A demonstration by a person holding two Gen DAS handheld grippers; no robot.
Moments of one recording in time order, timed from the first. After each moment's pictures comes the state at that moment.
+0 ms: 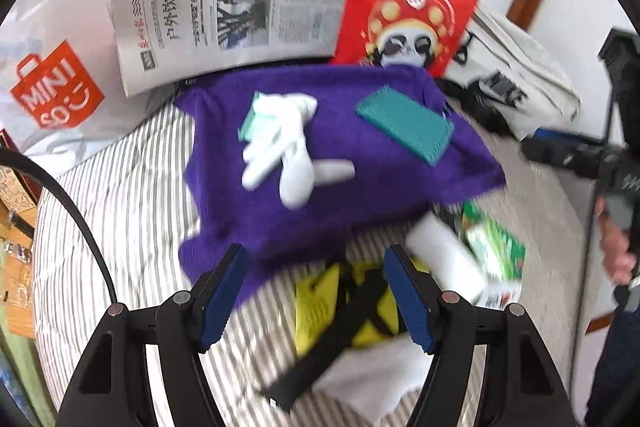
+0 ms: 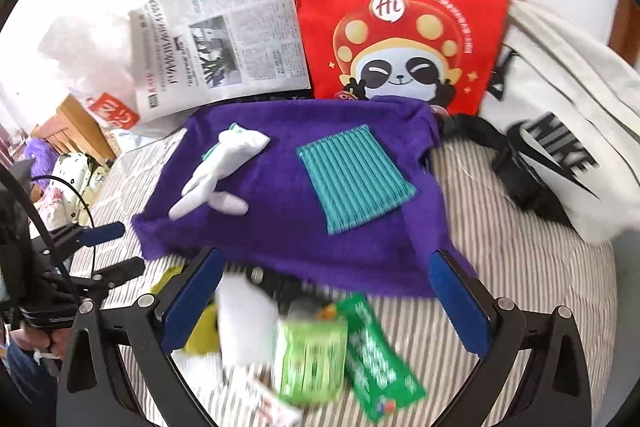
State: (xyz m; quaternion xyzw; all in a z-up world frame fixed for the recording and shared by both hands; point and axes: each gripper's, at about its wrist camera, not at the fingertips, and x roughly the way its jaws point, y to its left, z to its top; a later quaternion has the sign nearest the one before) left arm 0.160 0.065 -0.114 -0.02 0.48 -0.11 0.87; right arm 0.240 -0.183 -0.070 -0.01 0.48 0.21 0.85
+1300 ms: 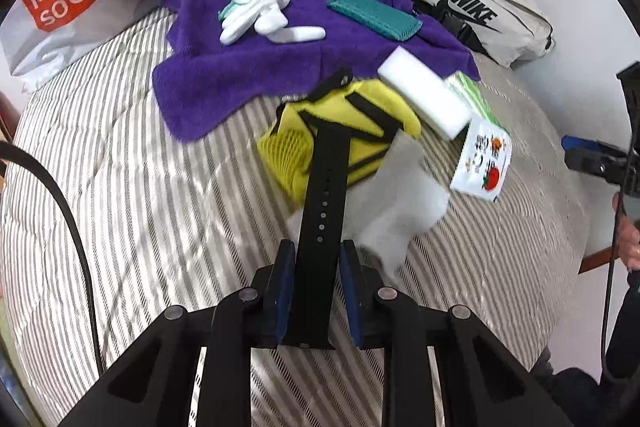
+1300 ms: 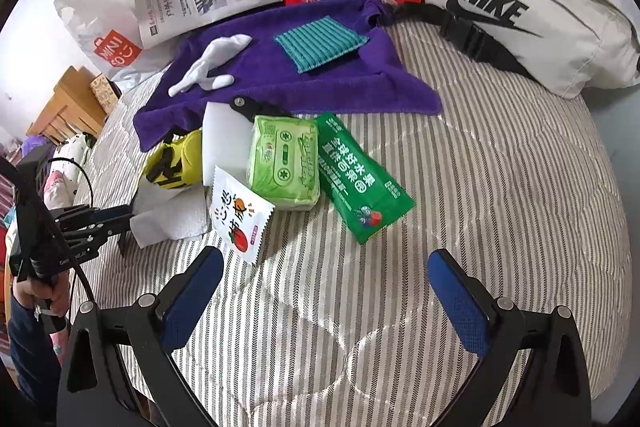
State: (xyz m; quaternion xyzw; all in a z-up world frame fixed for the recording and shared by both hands) left arm 0.075 0.066 -0.166 -0.02 0.54 -0.15 0.83; right arm 0.107 -0.245 -0.116 0.02 0.53 0.18 0.83
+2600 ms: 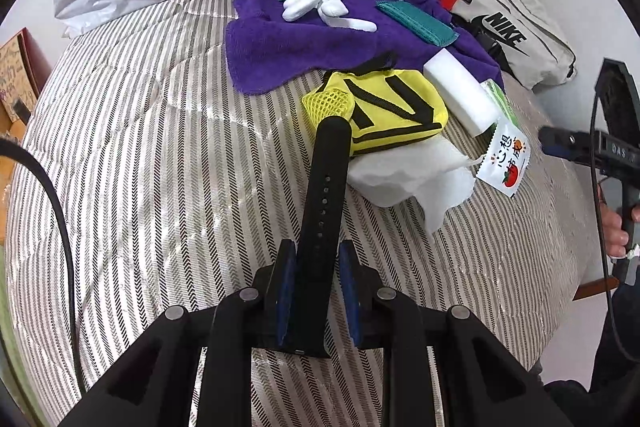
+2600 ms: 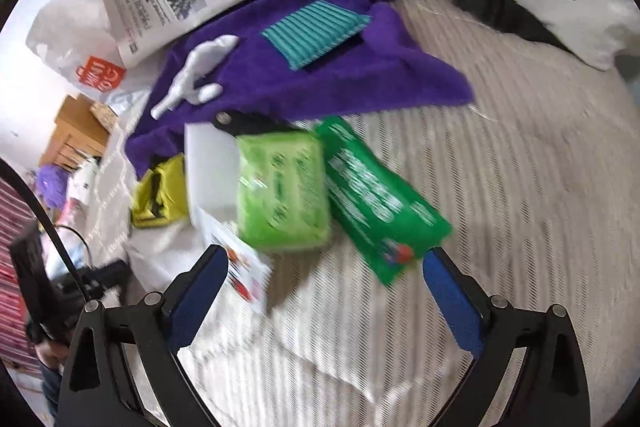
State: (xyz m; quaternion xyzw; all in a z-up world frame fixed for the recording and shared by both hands) left arm 0.052 0.100 -0.172 -0.07 0.54 -0.10 0.83; right arm 0.146 -0.238 -0.148 0.08 0.56 0.18 0.80
